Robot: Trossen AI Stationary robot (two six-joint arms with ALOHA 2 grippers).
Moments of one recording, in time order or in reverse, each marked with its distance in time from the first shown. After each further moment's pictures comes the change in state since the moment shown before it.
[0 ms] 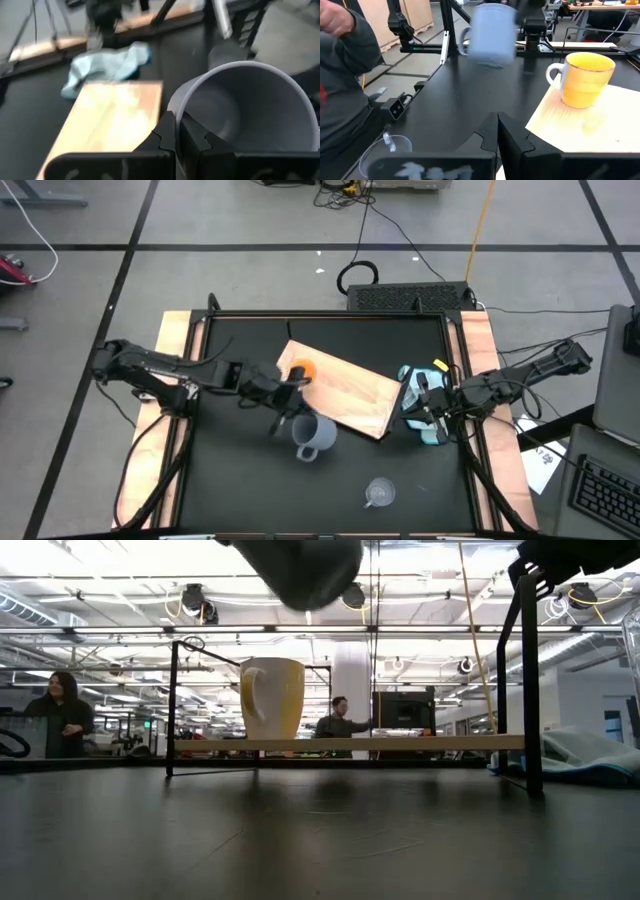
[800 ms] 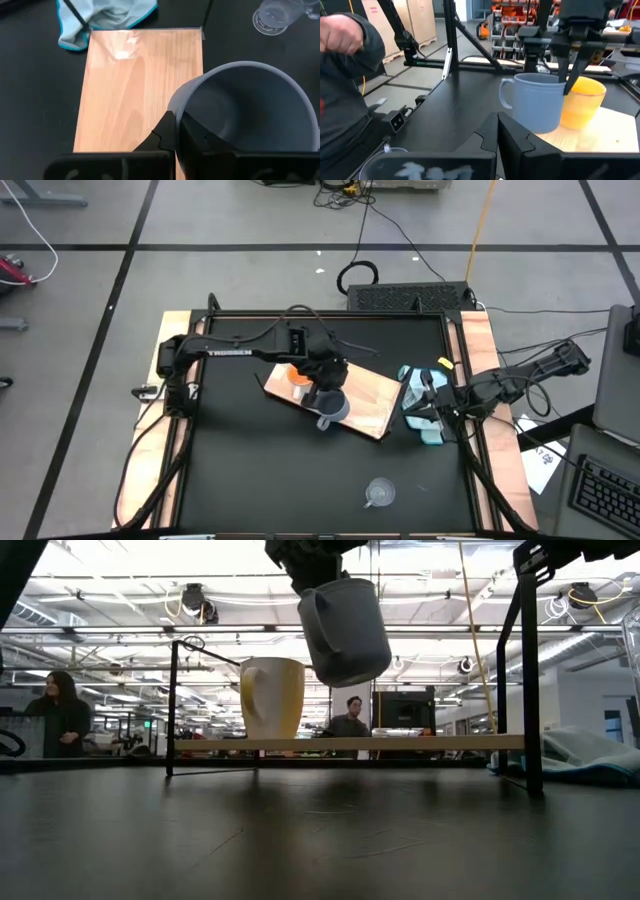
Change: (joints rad) left arm 0.214 0.513 0.670 -0.600 0.115 0.242; right arm 0.001 -0.065 0.000 0.028 0.000 -0.064
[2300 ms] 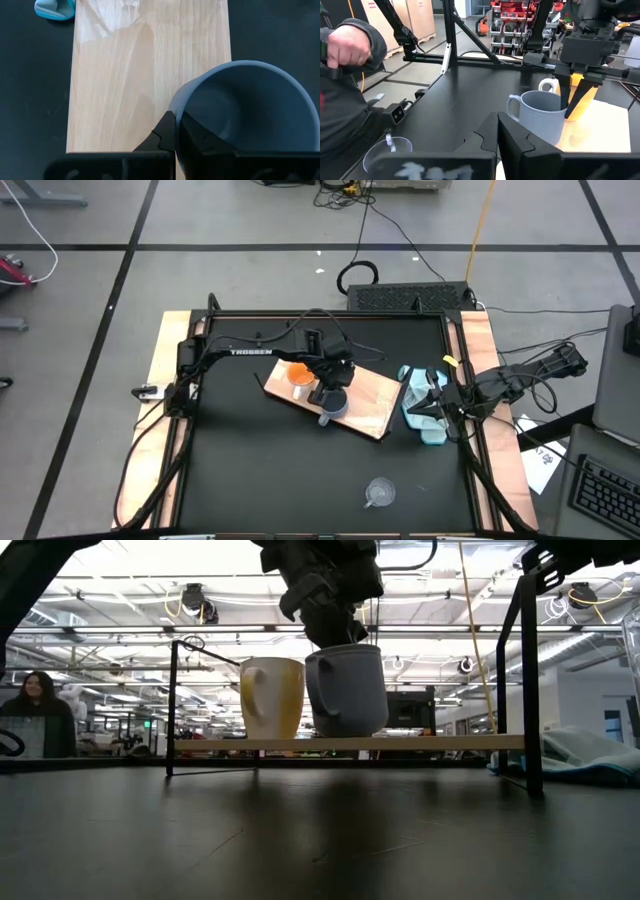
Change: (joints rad) left arm 0.042 0.150 0.039 -0.021 -0.010 0.085; right arm 0.000 -0.078 0.000 -0.112 0.003 0.004
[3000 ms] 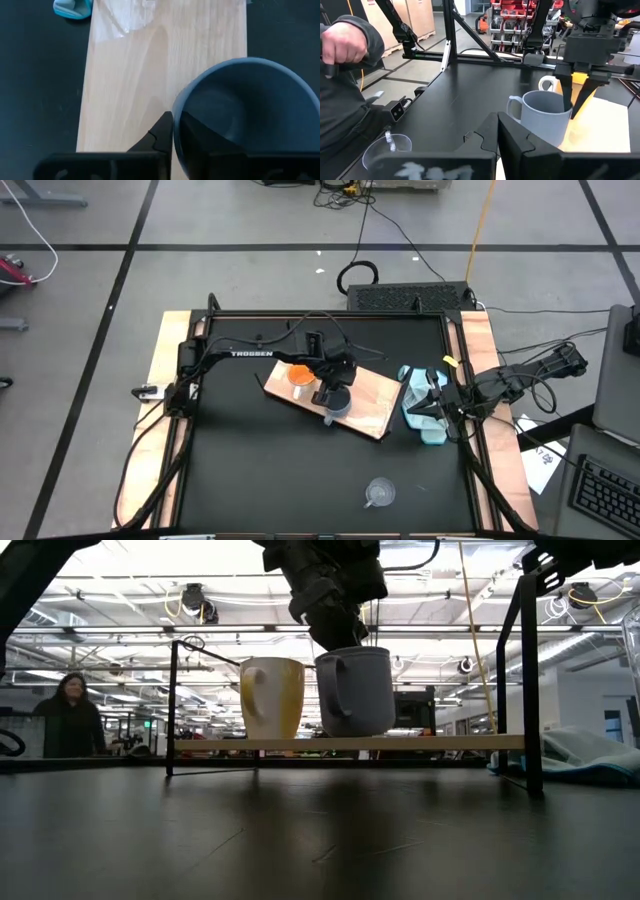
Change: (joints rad) left arm -0.014 0.002 -0.001 0.040 -0.058 -0.052; right arm 0.000 0.000 0.000 -0.012 0.000 0.001
